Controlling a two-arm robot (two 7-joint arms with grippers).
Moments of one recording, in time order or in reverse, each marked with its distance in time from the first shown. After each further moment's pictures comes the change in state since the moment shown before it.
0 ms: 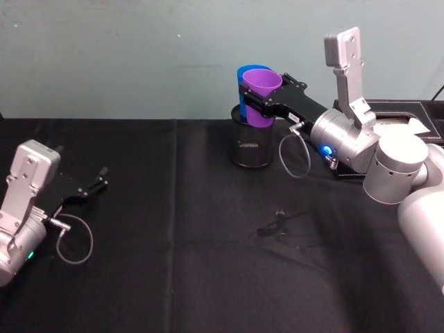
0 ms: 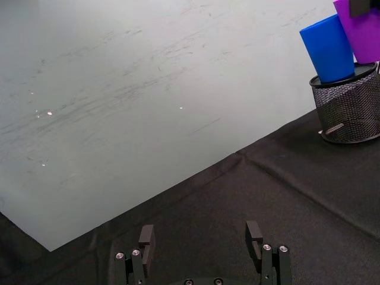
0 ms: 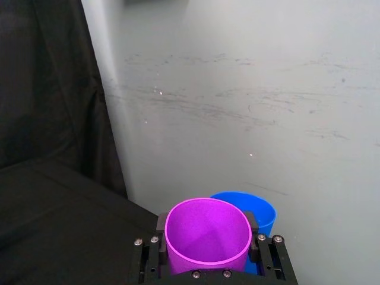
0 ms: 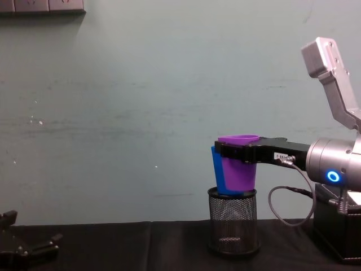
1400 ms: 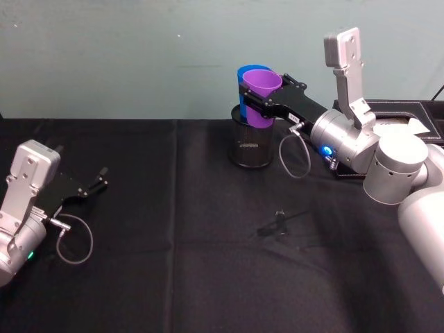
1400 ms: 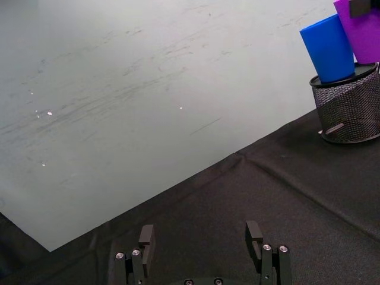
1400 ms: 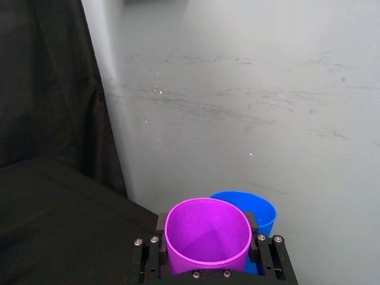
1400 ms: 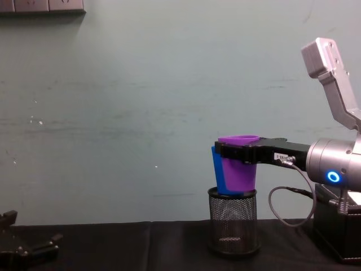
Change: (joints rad) left arm 0.000 0.000 0.000 0.000 0.000 0.000 0.000; right arm -0.001 0.001 -0.002 -0.002 0.000 0.002 -0.002
